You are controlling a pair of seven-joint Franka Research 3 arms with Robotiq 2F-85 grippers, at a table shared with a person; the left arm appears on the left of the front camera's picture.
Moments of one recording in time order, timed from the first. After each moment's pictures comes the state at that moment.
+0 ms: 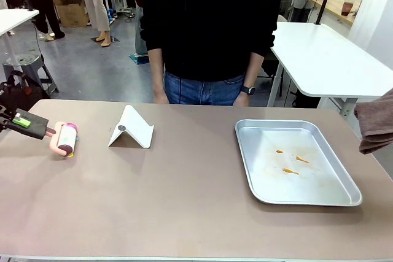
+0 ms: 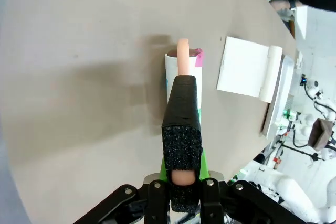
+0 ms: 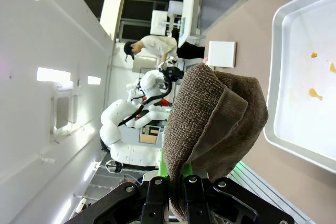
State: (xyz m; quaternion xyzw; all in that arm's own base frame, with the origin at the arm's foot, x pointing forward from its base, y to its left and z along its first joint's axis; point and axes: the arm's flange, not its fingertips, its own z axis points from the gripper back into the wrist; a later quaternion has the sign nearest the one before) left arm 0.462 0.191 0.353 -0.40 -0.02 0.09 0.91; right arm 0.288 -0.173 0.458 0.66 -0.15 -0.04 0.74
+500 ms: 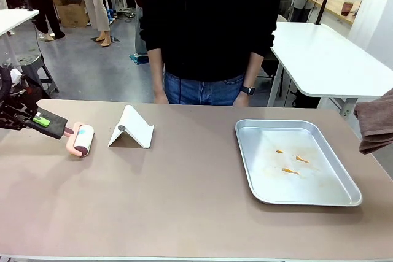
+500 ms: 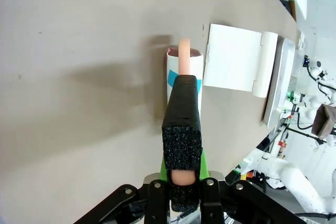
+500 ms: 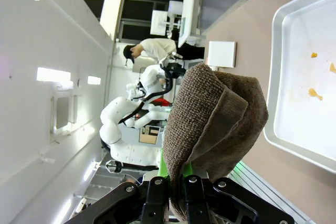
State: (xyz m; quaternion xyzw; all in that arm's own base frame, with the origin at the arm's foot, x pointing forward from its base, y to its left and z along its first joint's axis) left arm 0.483 0.148 0.353 -0.40 0.01 0.05 0.92; right arm 0.288 -0.173 0.458 0.66 -0.15 -0.04 0.74
